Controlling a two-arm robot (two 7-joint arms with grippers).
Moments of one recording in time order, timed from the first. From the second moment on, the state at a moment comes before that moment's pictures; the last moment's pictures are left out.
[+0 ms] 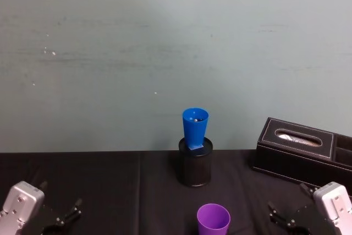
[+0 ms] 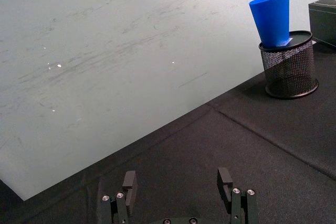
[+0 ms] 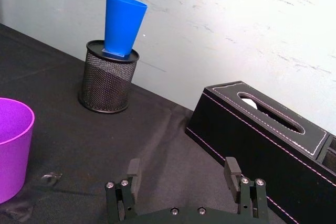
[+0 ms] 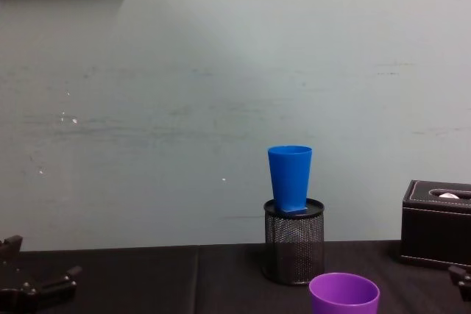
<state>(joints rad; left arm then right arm) -0.20 0.60 0.45 -1.41 -0.25 -0.12 0.03 0.20 0.60 -0.45 -1.41 0.25 -0.12 -0.03</state>
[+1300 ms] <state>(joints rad) -0.20 0.60 0.45 -1.41 -0.25 -0.12 0.03 0.04 0.65 -0.32 -1.56 0.49 -0.10 0.24</state>
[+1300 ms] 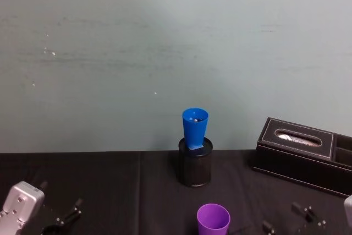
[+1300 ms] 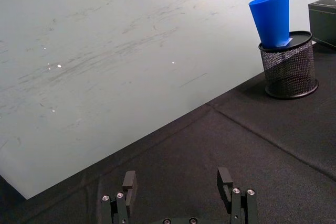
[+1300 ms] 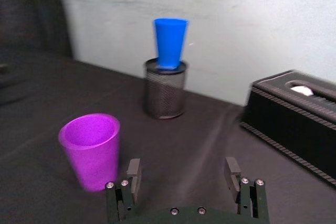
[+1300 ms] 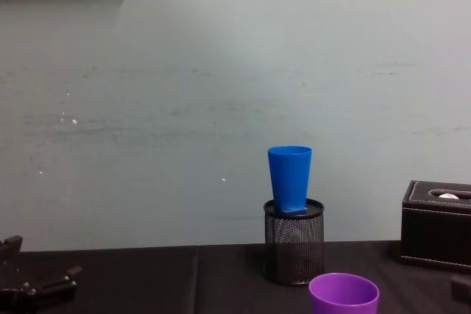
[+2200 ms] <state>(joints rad) -0.20 0.60 0.45 -1.41 -0.25 -0.12 0.03 0.12 0.61 -0.36 -1.44 0.49 -0.13 0.54</state>
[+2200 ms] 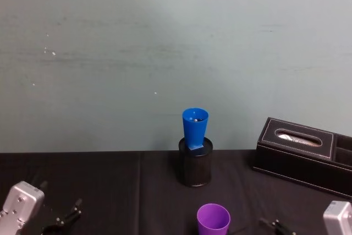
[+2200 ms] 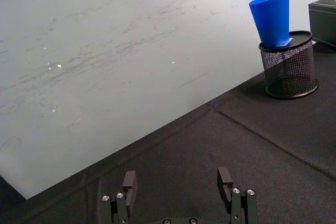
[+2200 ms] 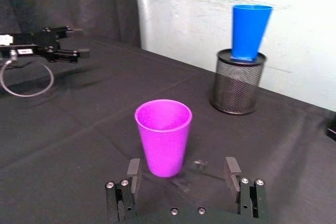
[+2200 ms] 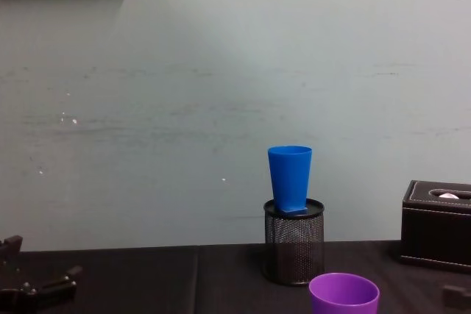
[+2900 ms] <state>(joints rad) -0.20 0.60 0.45 -1.41 -0.25 -0.12 0.03 0.23 0.49 -0.42 -1.31 0.47 -0.11 0.62</state>
